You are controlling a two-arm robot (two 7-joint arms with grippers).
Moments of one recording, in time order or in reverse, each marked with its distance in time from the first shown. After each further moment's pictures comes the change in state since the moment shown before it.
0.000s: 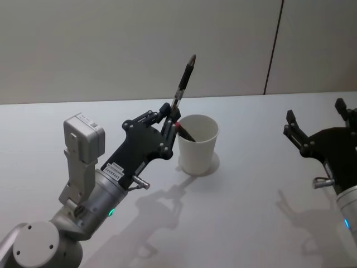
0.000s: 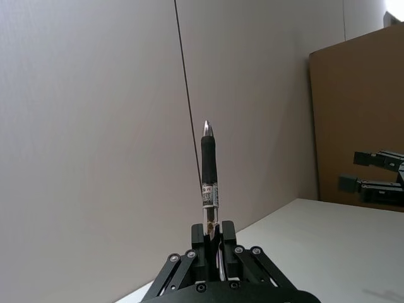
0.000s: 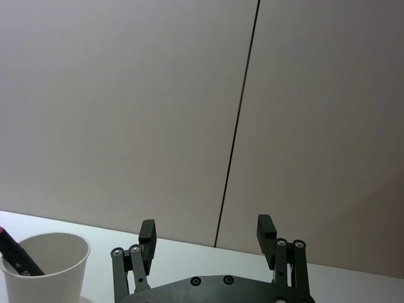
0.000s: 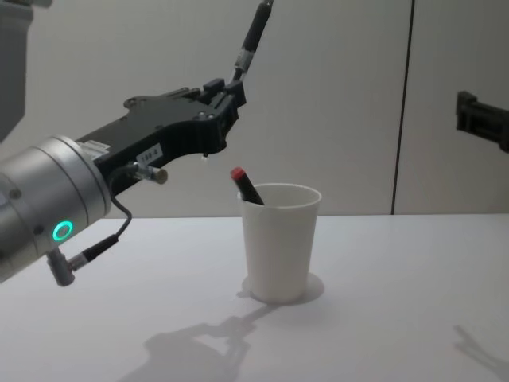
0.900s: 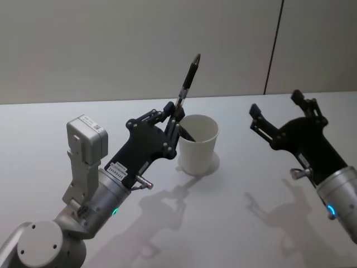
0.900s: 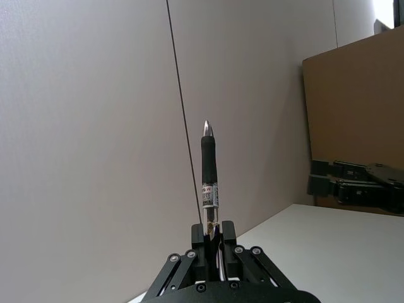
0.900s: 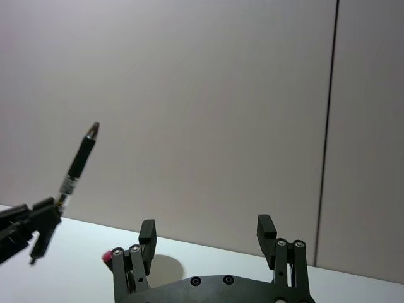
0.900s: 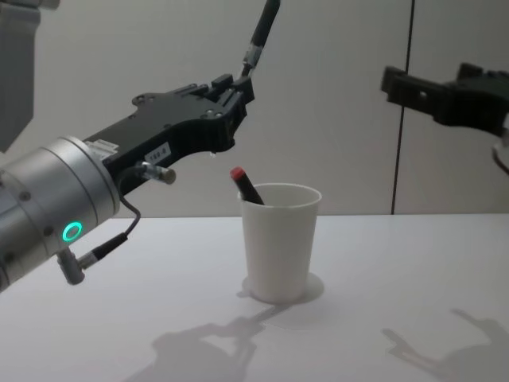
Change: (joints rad) left arm -0.012 -0.013 0.006 0.022 0.004 -0.033 -0.020; right arm 0.082 -0.034 0.013 0.049 0.219 -0.002 0.308
